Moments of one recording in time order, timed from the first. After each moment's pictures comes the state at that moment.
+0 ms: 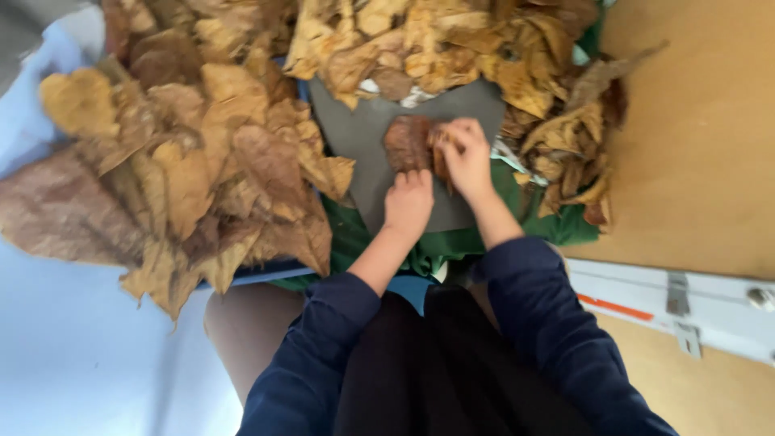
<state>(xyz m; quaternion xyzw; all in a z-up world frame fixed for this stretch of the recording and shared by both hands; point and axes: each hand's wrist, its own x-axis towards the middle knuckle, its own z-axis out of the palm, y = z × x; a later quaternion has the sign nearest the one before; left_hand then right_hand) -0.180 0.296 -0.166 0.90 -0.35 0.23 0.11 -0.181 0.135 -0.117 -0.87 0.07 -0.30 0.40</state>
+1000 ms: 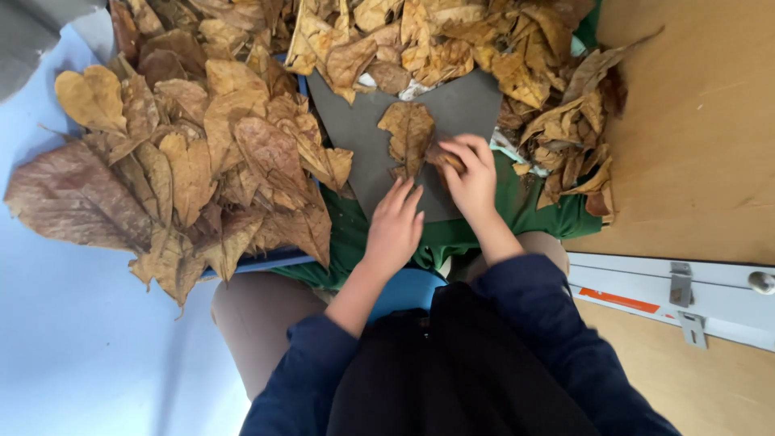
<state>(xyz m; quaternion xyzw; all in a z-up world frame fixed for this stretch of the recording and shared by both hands) -0.240 0.369 -0.059 0.84 -0.38 0.03 0.38 -0.245 0.171 -0.084 -0.85 0.10 -0.36 0.37</state>
